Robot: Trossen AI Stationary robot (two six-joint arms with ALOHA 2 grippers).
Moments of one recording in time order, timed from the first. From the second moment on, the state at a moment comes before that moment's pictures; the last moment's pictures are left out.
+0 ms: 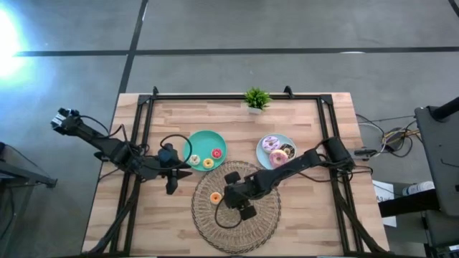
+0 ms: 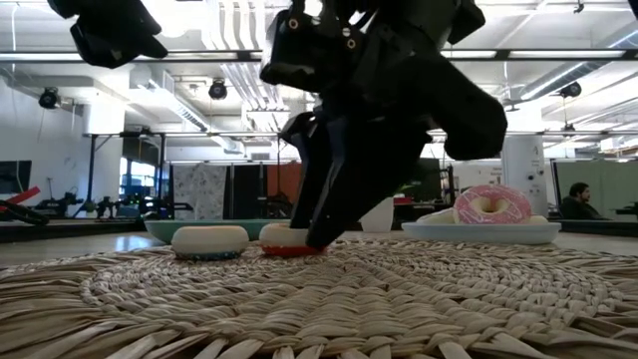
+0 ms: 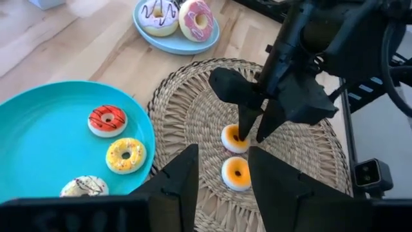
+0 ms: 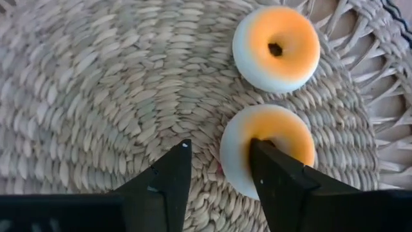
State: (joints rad) left arm -0.49 0.89 0.76 -0.49 -0.46 -0.73; right arm 0.32 2.11 1.45 -0.41 0.04 -0.10
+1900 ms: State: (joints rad) left arm -0.49 0.96 0.76 -0.45 -0.78 -0.44; right arm 0.06 1.83 1.02 0.80 0.16 1.46
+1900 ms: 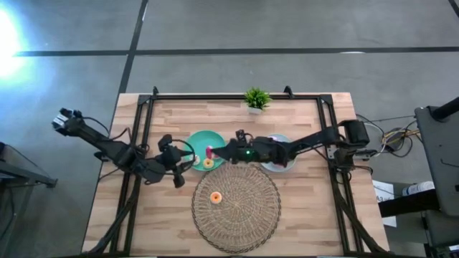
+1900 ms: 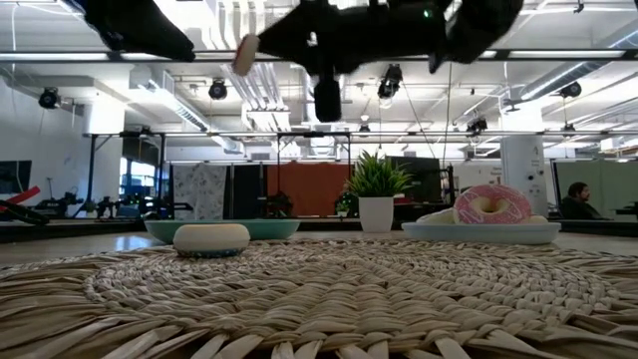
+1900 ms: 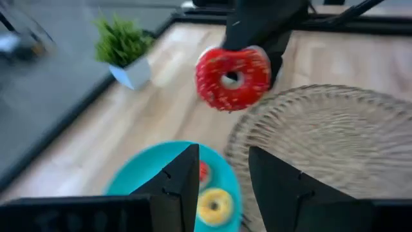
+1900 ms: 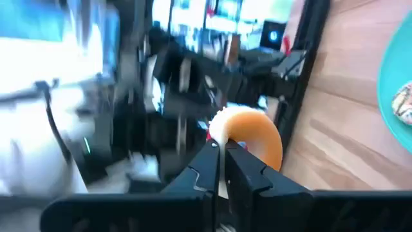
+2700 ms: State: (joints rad) left arm -0.42 1.20 0.76 0.02 -1.14 0.00; right arm 0.08 1.83 1.11 0.78 0.52 1.71
